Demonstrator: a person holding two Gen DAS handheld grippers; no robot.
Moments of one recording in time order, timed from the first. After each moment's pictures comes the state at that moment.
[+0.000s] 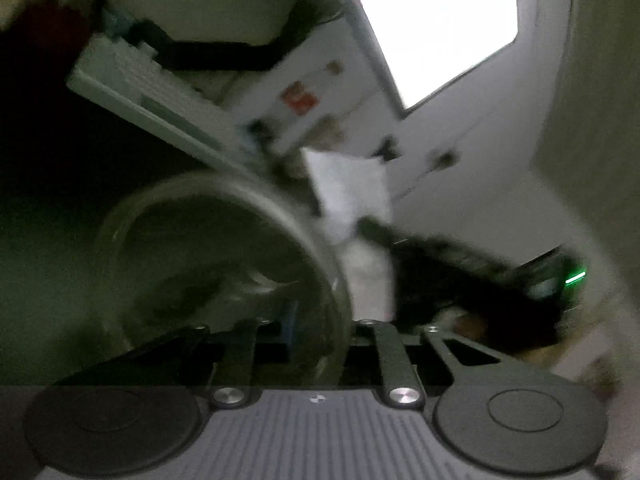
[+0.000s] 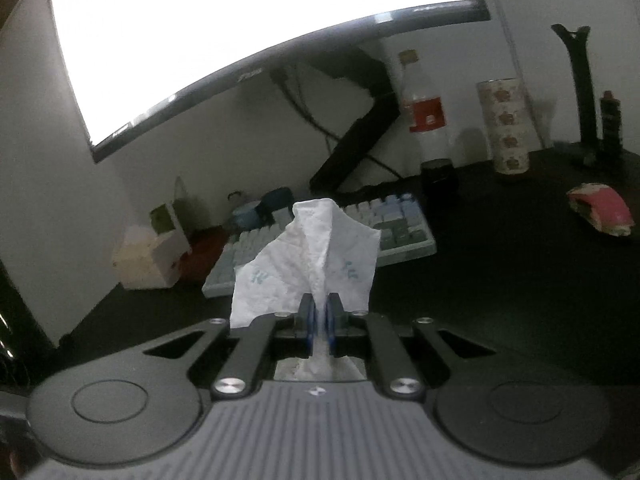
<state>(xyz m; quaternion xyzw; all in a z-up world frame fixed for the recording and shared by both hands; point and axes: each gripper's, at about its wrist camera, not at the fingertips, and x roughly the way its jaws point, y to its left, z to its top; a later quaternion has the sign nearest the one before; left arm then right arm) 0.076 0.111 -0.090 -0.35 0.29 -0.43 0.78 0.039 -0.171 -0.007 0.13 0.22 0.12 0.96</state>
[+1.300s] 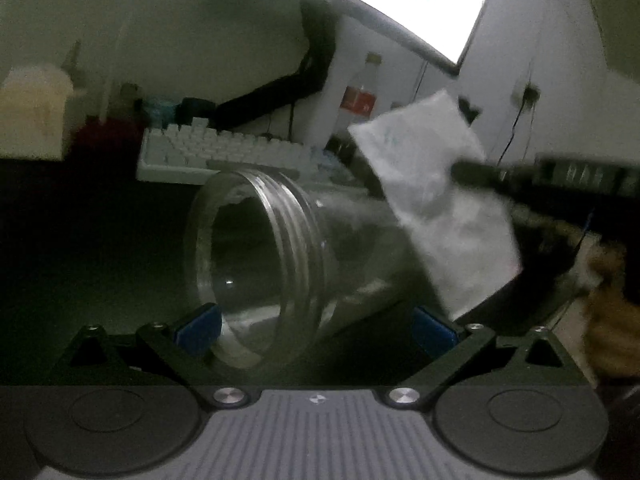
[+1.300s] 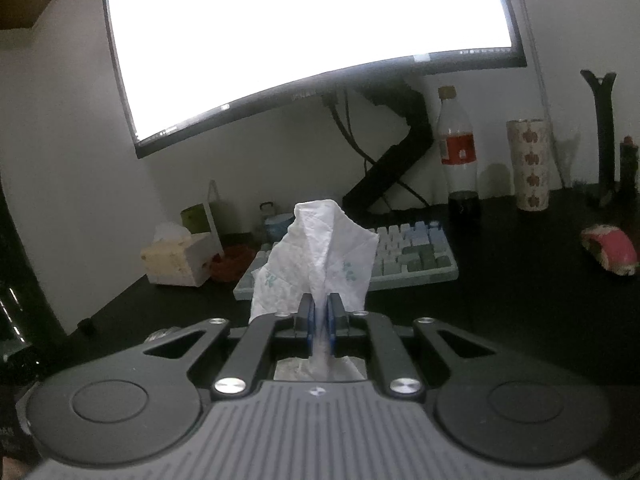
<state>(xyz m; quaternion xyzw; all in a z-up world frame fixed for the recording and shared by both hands) 0.031 0.070 -0.065 -0.06 0.29 -0.21 0.93 0.013 -0.147 0.008 0.08 0.19 0.16 0.97</state>
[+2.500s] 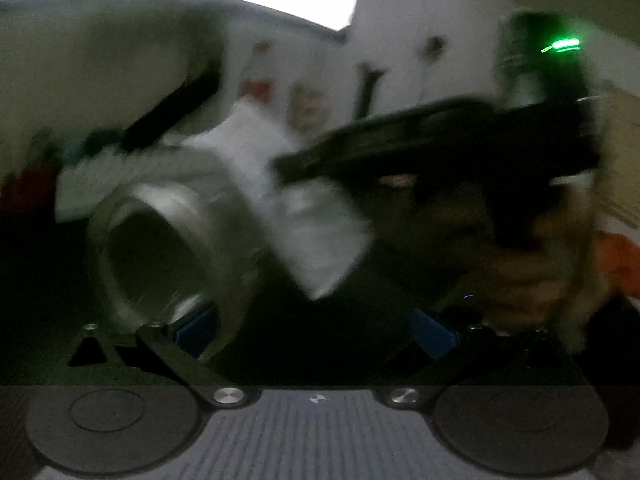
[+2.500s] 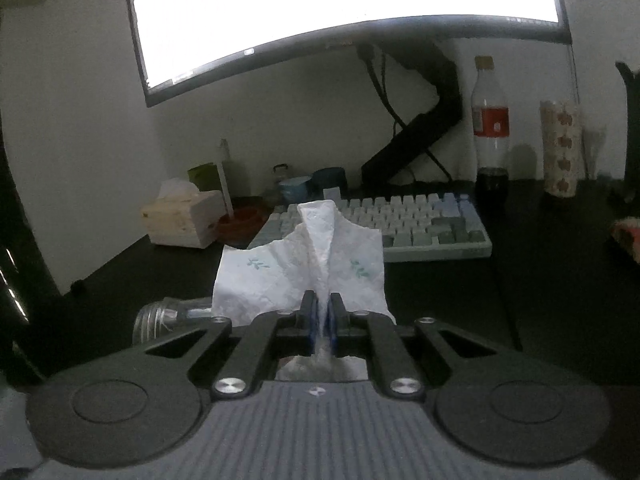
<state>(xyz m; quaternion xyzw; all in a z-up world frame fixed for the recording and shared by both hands) 0.023 0.049 -0.069 -0.01 0.28 -0.29 0.91 0.037 -0.112 -0.017 0.05 0.23 0.18 0.95</state>
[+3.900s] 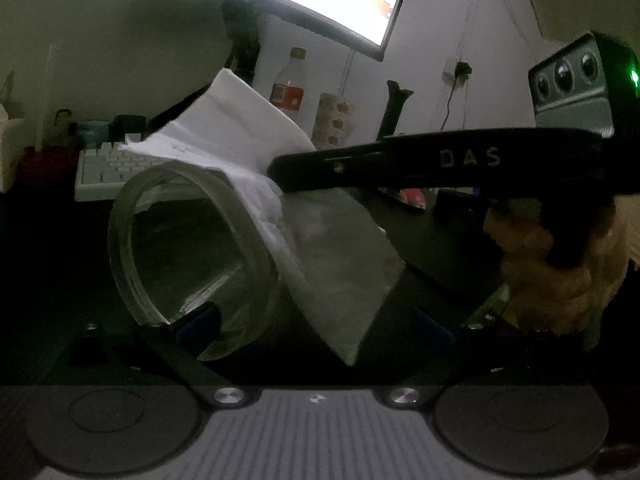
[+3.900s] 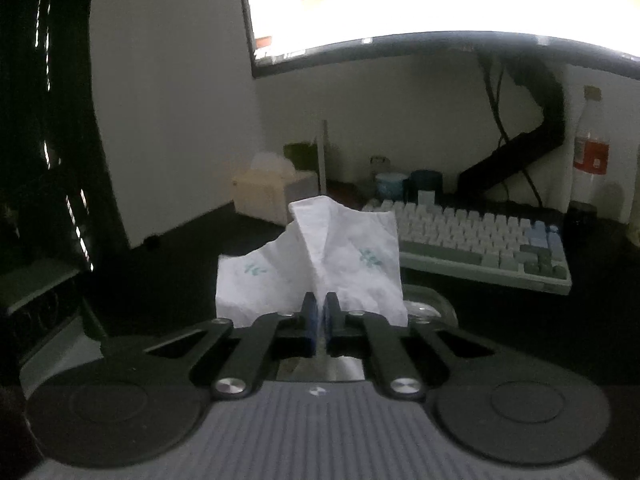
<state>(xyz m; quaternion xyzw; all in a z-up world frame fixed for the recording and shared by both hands) 0.027 0.066 -0.072 -0.05 0.26 -0.32 0.91 0.034 -0.092 -0.012 -0.01 0.21 0.31 0.93</state>
